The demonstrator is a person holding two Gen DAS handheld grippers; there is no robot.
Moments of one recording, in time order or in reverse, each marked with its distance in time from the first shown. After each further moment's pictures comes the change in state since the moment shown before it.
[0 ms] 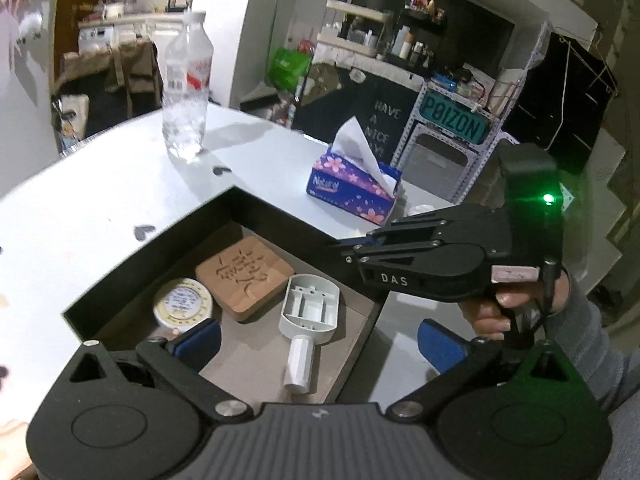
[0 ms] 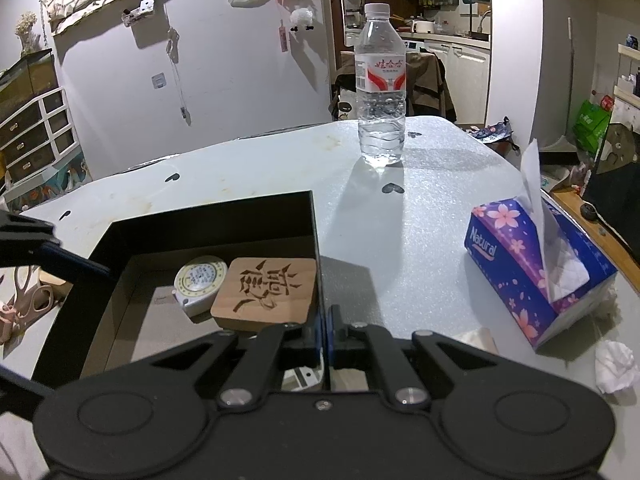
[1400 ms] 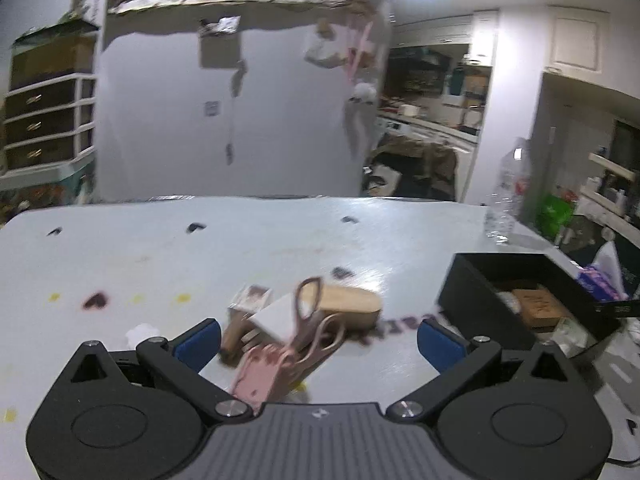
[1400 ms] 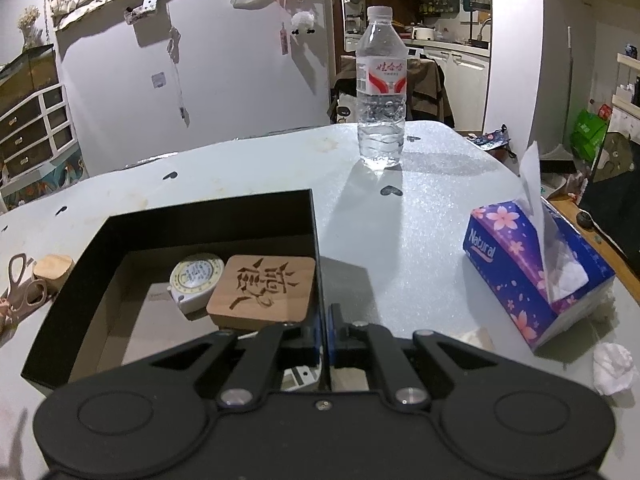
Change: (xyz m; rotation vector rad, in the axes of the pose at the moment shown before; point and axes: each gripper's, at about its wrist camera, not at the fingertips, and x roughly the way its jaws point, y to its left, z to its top) left arm -0.155 0.043 -0.173 -0.453 -0.386 0.760; right arm 0.002 0.004 -0.006 -0.018 -0.009 -0.014
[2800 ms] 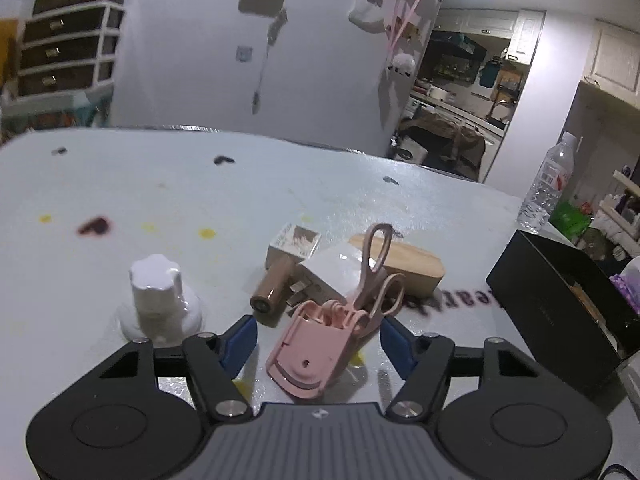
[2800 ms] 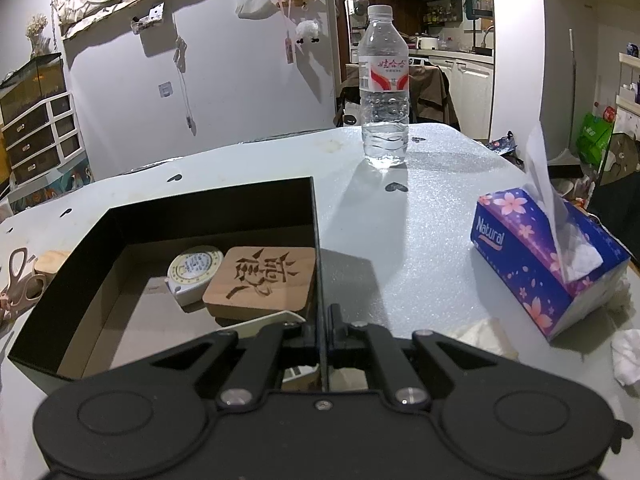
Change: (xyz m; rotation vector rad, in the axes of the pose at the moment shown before) left arm 0.049 0.048 -0.021 -0.139 0.108 -0.027; right arm 0.007 -0.004 -0.018 0.006 -0.053 0.026
